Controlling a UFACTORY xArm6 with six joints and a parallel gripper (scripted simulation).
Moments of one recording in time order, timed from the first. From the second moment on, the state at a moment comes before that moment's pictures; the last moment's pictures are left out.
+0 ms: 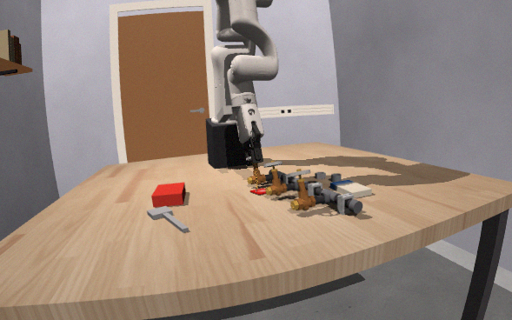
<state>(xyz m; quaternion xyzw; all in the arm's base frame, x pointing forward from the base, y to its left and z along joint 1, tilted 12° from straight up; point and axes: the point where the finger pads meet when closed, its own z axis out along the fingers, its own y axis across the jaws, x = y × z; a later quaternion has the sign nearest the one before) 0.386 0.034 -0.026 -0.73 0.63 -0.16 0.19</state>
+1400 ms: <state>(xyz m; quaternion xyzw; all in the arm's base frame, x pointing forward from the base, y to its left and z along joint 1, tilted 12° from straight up) 0.386 0.034 -0.026 -0.96 0.17 -0.21 0.10</state>
